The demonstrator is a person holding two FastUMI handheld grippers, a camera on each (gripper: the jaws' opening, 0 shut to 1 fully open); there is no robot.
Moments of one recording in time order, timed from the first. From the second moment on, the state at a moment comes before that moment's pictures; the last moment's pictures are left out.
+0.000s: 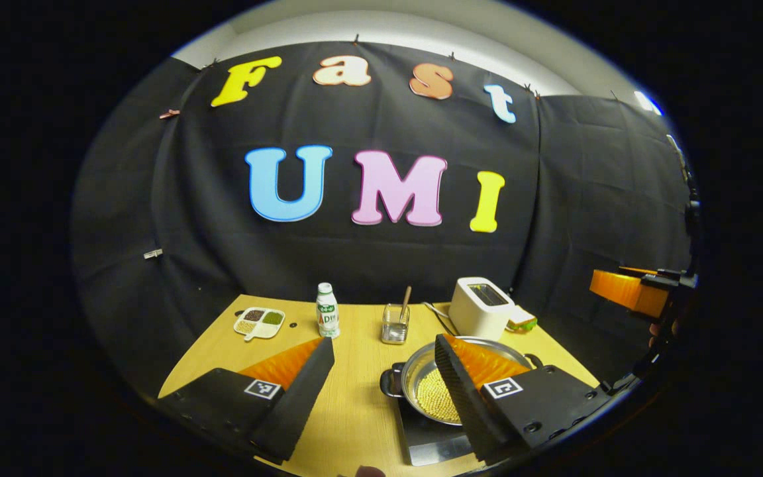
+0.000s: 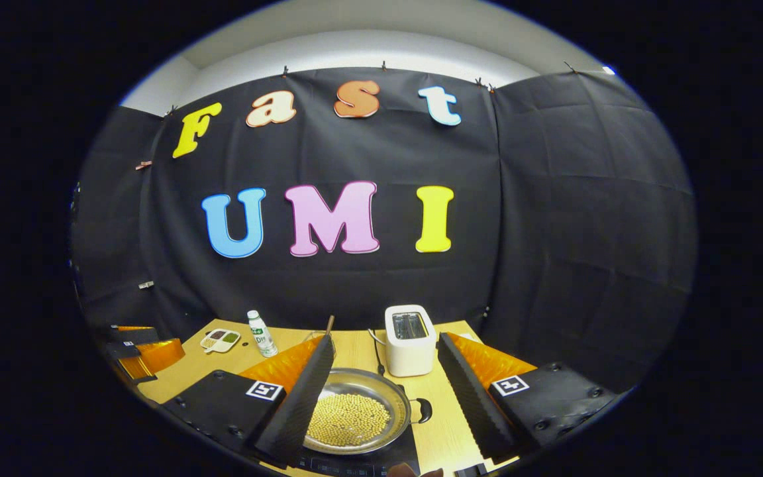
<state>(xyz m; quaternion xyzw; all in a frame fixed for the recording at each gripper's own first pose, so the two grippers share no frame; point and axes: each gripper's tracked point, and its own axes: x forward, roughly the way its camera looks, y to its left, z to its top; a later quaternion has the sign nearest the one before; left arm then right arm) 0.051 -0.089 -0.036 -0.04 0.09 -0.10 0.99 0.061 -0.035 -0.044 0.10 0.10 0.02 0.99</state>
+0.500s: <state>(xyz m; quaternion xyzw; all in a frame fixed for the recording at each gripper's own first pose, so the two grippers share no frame) 0.016 -0.046 0.043 -0.04 -0.01 -0.07 1.00 0.031 -0.038 0.030 0.09 0.00 0.01 1.00</state>
